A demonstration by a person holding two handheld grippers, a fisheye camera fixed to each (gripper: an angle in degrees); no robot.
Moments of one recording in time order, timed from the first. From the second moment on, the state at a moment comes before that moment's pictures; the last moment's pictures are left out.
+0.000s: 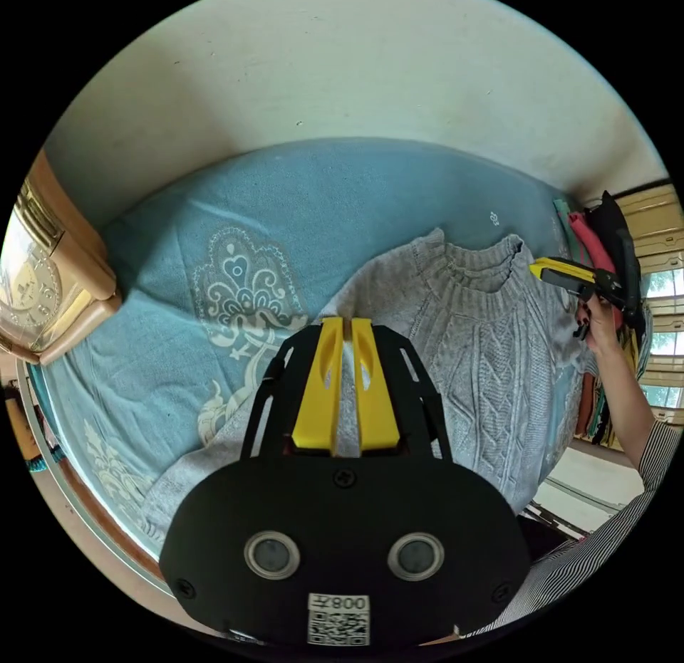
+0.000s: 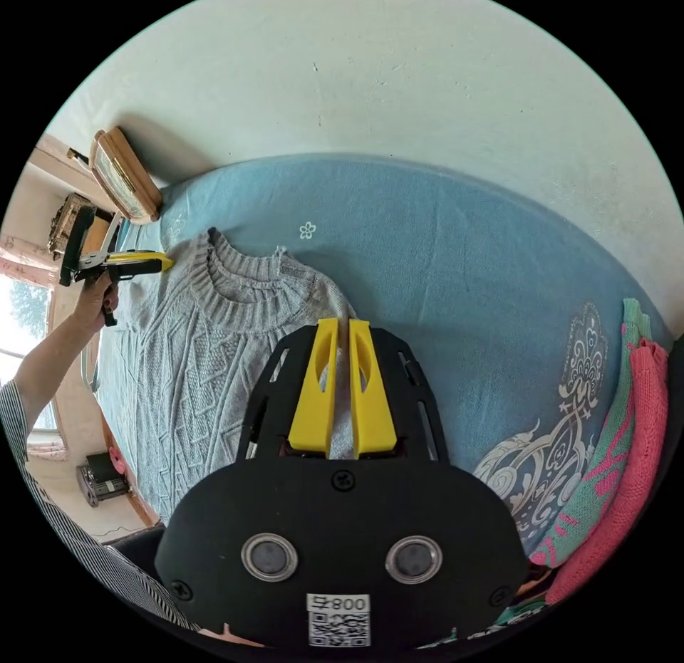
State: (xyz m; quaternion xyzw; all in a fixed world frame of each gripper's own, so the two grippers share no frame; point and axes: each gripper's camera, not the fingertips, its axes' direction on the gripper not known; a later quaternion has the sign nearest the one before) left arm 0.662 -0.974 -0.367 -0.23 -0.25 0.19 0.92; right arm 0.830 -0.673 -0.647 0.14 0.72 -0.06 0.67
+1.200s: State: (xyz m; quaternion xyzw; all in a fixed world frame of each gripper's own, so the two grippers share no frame) left arm 0.714 -0.925 -0.382 -0.11 -0.24 0.07 0.96; right arm 0.696 -0.461 -0.734 0.26 0.70 0.03 0.67
